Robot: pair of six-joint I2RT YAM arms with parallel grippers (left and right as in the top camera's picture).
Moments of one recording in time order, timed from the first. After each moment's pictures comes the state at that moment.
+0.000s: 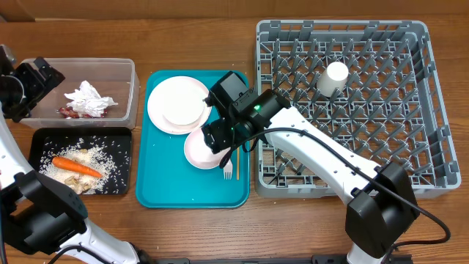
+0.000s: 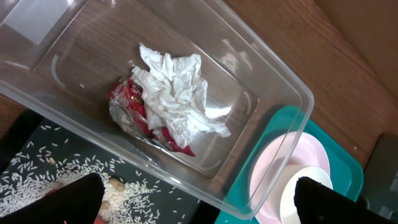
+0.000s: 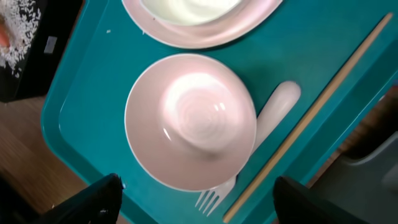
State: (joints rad) left arm 0.61 1.92 1.92 -1.16 0.36 -0.13; right arm 0.73 1.87 1.57 -0.87 -0.20 0.26
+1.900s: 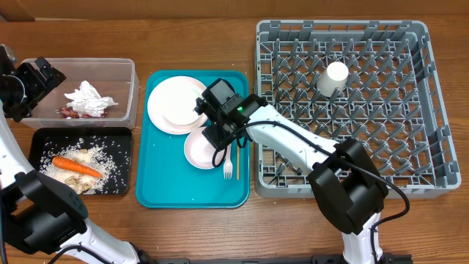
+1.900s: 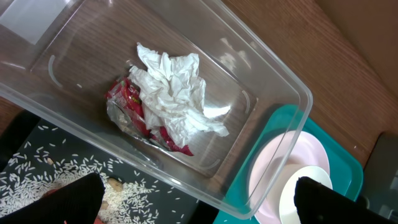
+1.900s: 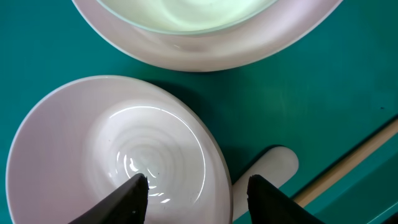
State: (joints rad) left arm 0.61 1.92 1.92 -1.16 0.36 -0.13; right arm 0.73 2.07 1.56 -0.70 -0.14 -0.01
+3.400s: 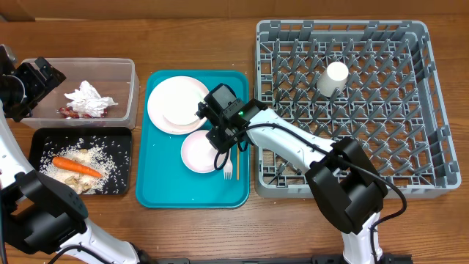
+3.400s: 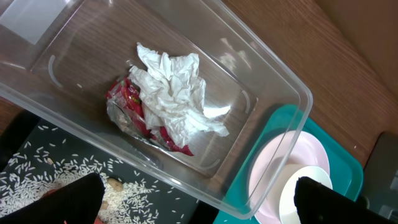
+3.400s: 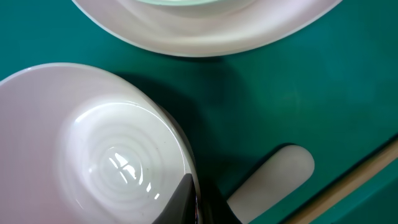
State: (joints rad) left arm 0.61 1.92 1.92 -1.16 0.36 -0.13; right arm 0.73 2.08 1.50 -0.64 -0.15 -0.01
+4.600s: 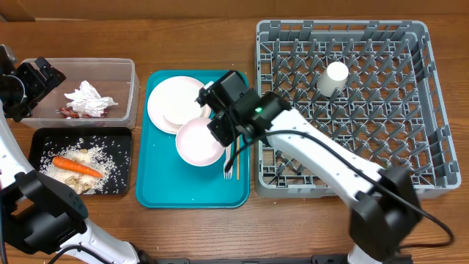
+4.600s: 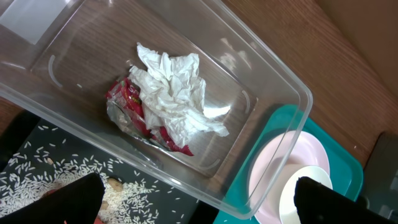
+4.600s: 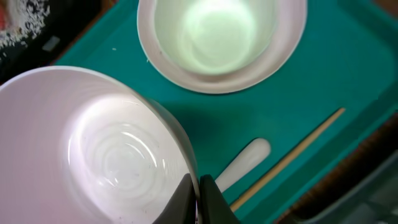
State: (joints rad) left arm 0.61 1.92 1.92 -1.16 0.36 -0.13; right arm 0.73 1.84 1.54 -0.74 -0.15 -0.01
